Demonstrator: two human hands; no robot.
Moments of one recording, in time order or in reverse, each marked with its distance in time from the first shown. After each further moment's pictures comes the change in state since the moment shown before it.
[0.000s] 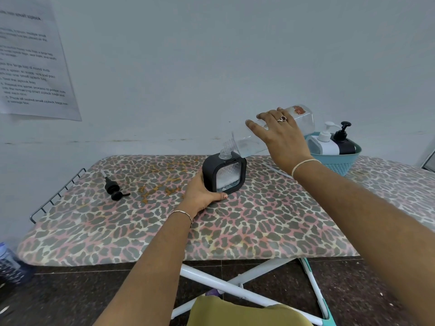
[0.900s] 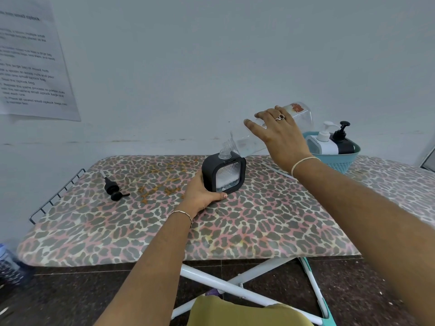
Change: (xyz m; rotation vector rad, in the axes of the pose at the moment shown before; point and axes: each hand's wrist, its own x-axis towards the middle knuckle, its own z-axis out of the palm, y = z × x) left_hand -0.001 0.002 0.000 -0.014 0.000 0.009; right_hand 0.004 0.001 -0.003 -0.023 -0.009 -0.032
